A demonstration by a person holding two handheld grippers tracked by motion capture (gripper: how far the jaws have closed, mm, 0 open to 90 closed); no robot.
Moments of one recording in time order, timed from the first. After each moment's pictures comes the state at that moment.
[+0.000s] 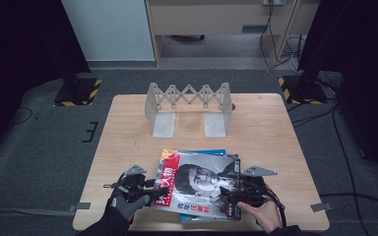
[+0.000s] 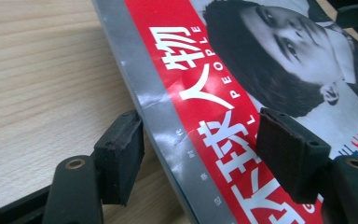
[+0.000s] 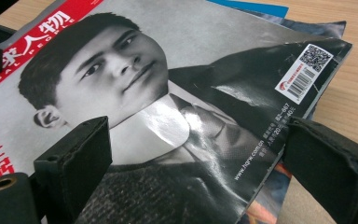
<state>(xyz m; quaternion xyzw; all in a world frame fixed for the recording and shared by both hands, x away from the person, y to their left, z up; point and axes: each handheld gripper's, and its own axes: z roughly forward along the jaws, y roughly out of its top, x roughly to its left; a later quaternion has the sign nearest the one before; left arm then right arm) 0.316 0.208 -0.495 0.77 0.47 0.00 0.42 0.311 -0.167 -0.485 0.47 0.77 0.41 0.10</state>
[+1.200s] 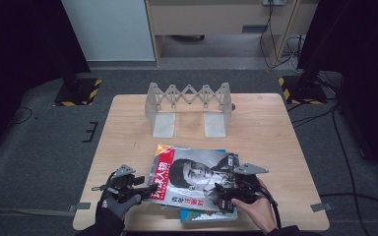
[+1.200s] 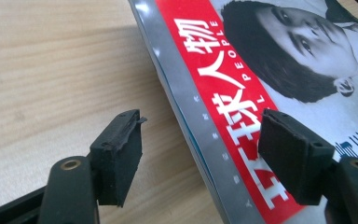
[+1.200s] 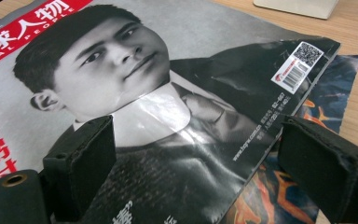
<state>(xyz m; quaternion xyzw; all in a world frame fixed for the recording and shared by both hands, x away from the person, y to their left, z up) 0.308 0.233 -0.490 0.75 0.51 0.06 0.41 0.319 -0.150 -0.487 0.45 0.78 0.41 0.13</state>
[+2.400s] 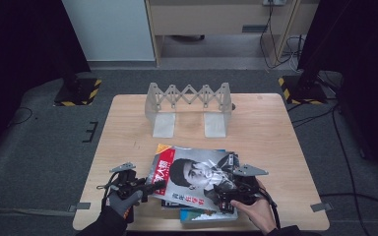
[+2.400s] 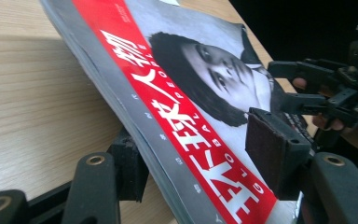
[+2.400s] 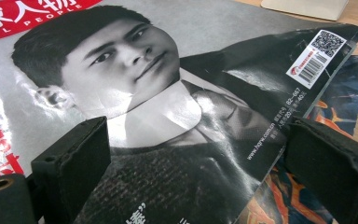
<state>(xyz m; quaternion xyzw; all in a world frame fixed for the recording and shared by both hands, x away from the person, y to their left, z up) 0.318 0.223 -0.485 0.70 0.49 -0.06 0.51 0.317 -0.149 -0.491 0.45 0.78 0.42 0.13</state>
